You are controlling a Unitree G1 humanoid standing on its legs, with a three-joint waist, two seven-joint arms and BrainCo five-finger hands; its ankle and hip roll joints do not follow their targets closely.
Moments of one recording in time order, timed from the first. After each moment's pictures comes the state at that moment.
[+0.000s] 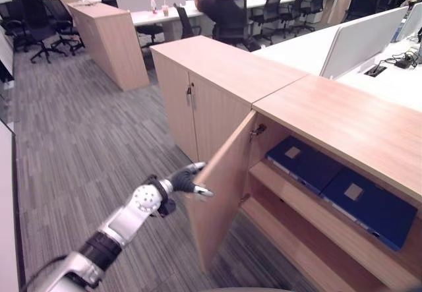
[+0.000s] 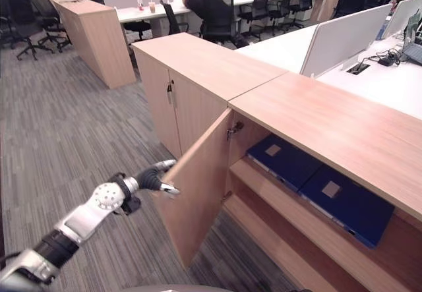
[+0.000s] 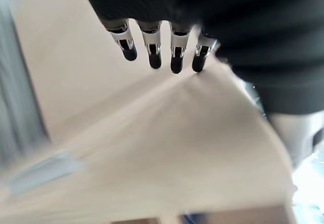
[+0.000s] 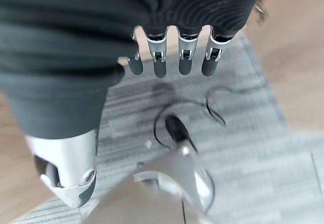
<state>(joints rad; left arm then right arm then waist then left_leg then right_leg) -0.20 0.58 -0.56 0.02 -0.16 0.08 -0.34 -0.04 -0.33 0.29 1.35 -0.05 0.08 0.20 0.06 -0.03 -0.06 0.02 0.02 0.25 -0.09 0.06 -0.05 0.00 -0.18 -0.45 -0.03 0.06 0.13</state>
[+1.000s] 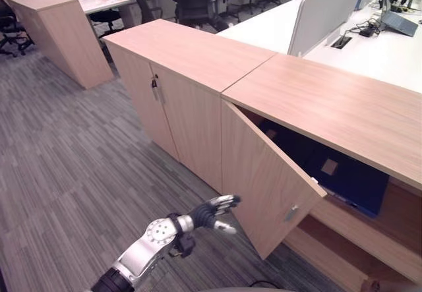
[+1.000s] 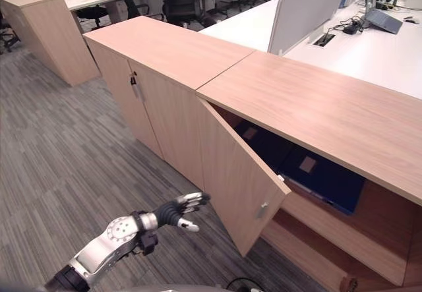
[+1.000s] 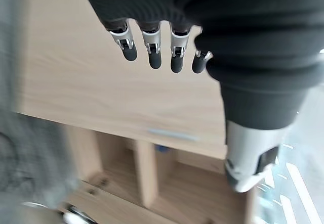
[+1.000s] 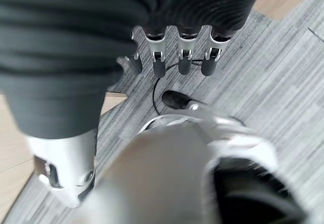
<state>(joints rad) 0.02 0.52 -0.52 0.02 -0.30 0.12 -0.38 0.00 -0.27 0.14 1.40 0.21 0.08 0.17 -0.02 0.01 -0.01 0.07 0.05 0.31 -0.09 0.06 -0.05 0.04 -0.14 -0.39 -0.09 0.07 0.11</state>
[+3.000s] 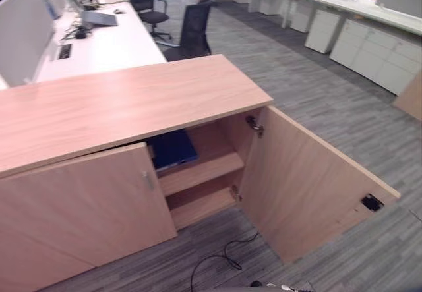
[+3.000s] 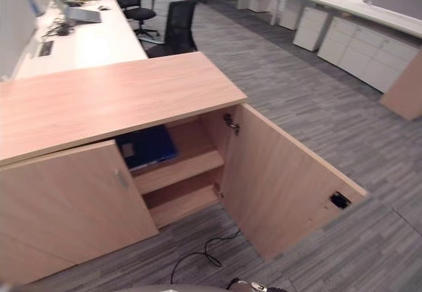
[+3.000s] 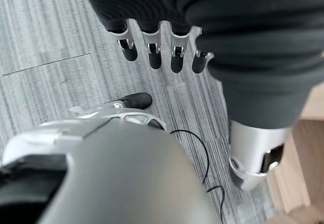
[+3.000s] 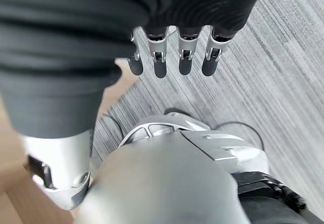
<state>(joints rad) 0.00 0.25 -0.02 1.44 -0.22 0.04 -0.01 -0.01 -0.24 0.17 1.30 0.30 0.07 0.09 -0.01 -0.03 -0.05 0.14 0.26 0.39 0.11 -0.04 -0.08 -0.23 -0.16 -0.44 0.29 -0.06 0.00</state>
